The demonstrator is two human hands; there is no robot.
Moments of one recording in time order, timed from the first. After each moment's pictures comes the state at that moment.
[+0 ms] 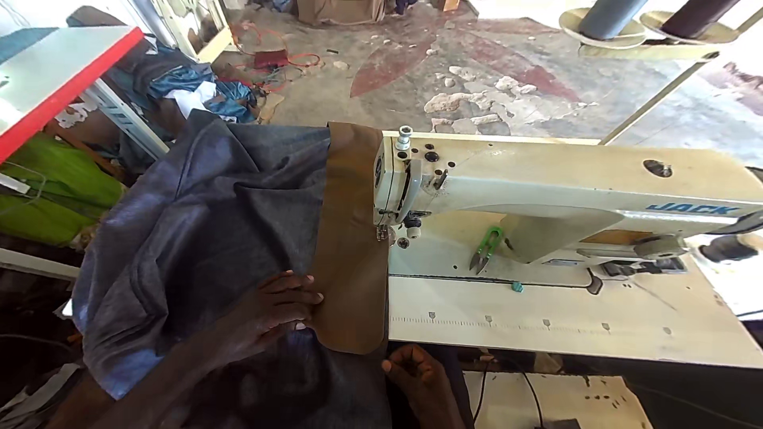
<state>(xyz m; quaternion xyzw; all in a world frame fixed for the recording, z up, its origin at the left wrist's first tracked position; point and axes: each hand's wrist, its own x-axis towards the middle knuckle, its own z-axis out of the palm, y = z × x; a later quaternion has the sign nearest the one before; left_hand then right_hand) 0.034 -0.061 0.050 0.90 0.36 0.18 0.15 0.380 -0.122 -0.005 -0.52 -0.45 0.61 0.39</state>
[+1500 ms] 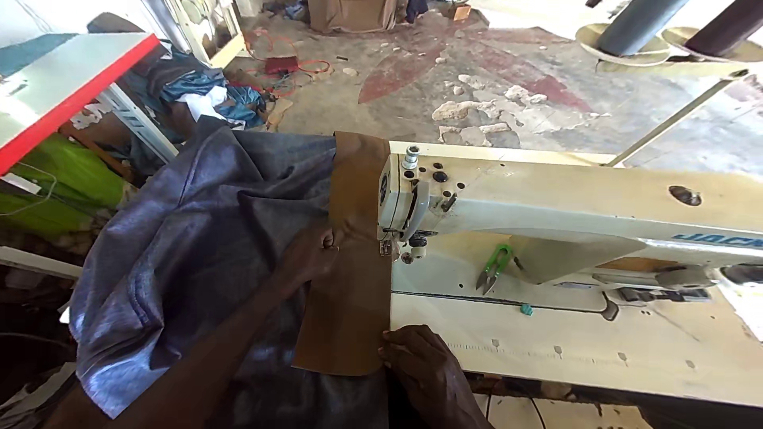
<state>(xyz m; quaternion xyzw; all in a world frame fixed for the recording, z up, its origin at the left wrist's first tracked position) 0.101 0.071 0.062 0.66 0.70 0.13 0.25 0.393 -0.056 0.010 -0.37 -0.86 0.18 0.30</state>
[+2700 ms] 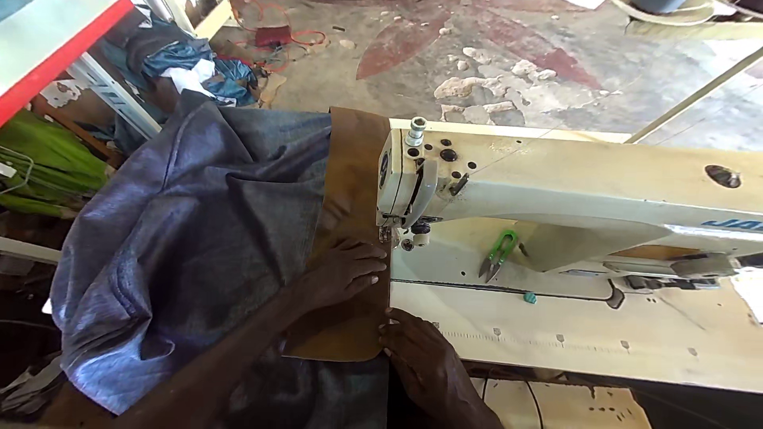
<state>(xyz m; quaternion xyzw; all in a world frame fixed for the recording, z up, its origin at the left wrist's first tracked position) 0.136 0.045 0.008 0.90 0.38 0.19 0.14 0.390 -0.051 0.006 -0.33 -0.87 0.21 0.31</state>
